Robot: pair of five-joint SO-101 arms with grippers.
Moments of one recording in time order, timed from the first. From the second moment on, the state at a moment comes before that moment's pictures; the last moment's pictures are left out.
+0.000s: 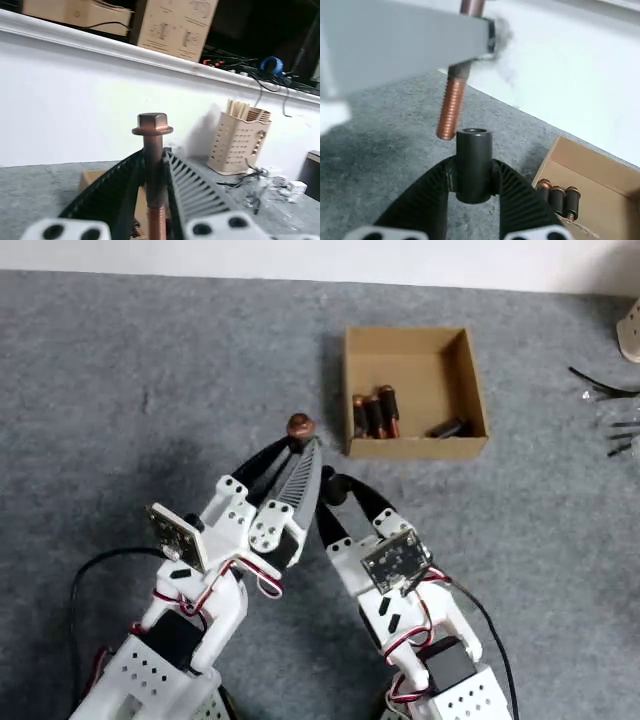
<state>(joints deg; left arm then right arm) 28.5 -84.7 87.2 -6.2 17.6 -32.8 -104.0 96.0 18.9 15.5</state>
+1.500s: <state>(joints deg) 26.3 -84.9 86.6 -6.5 17.6 -36.6 -104.0 96.0 17.4 15.5</state>
